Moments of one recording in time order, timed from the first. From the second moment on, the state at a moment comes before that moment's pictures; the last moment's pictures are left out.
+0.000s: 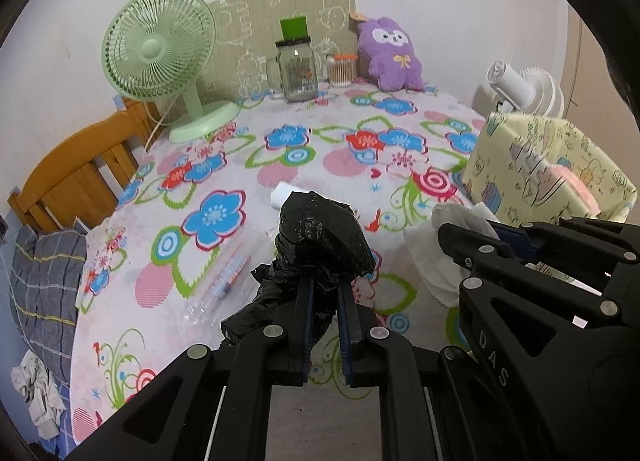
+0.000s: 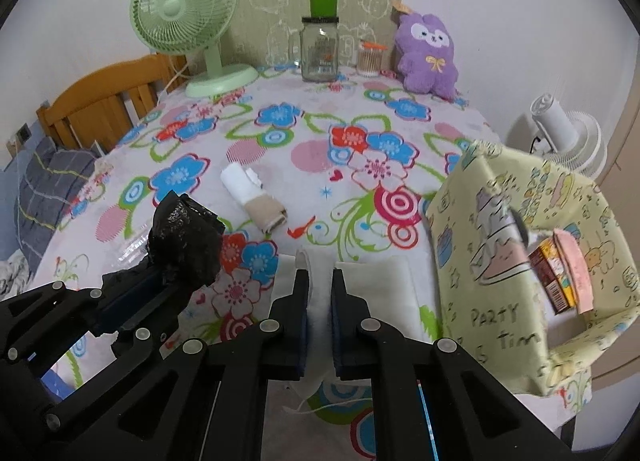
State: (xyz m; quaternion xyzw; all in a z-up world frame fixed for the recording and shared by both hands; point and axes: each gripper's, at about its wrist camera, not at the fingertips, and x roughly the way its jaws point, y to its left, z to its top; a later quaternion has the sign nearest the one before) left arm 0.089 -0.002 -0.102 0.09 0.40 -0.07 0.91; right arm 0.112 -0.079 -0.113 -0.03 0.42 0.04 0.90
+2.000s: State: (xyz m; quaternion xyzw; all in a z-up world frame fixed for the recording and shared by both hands) left arm 0.099 -0.163 -0.026 0.12 0.32 -0.16 0.93; right arm 0.099 -0.244 -0.022 0.01 0.32 -0.02 0.95
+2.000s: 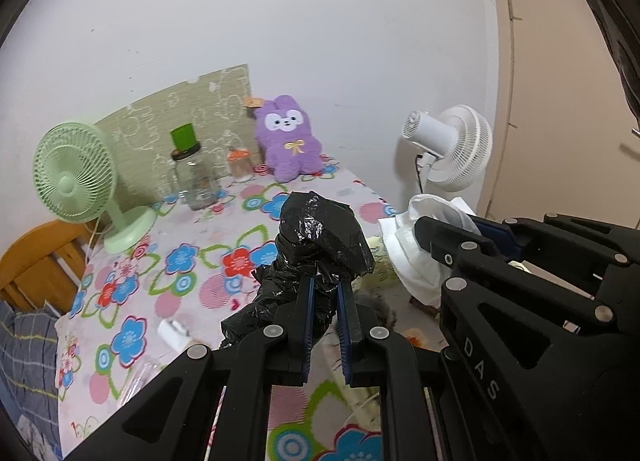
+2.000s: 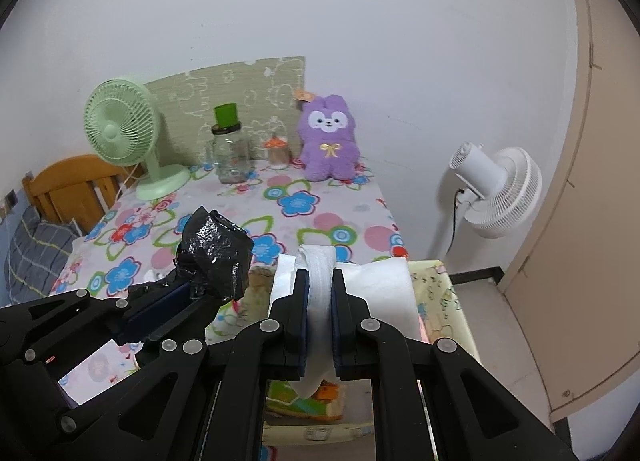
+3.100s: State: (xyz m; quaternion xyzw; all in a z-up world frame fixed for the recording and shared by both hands) left arm 0.125 -0.209 -0.067 0.13 0.37 -0.20 0.90; right arm 0.119 -0.294 -0.068 0.05 0.38 -0.03 0.92
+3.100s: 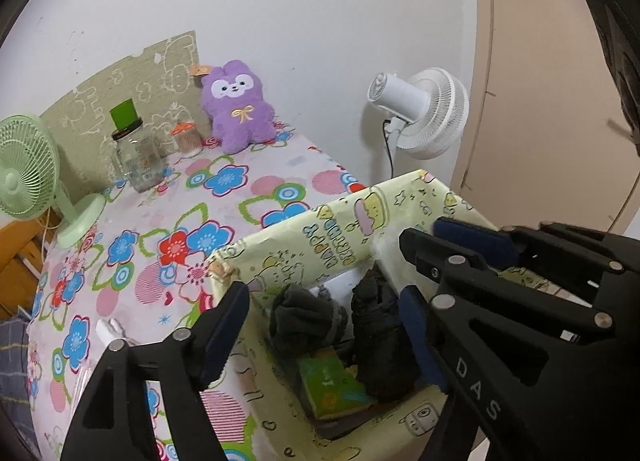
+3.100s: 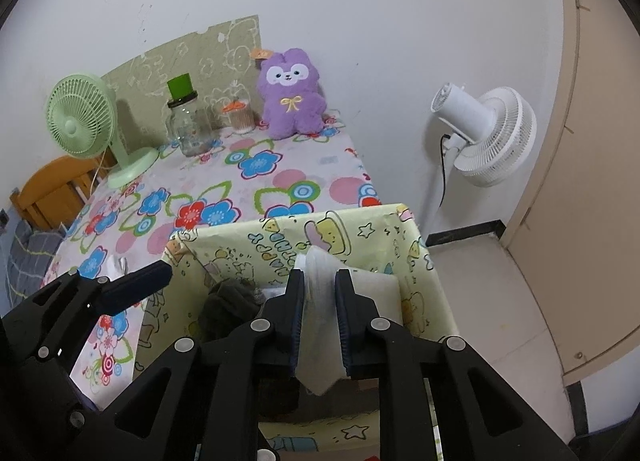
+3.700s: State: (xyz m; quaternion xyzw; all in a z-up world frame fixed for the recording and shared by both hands) left arm 0.106 -0.160 -0.045 0.10 0.35 -0.16 0.92; right arm 0.093 -0.257 -0.042 0.03 0.33 -0.05 0.94
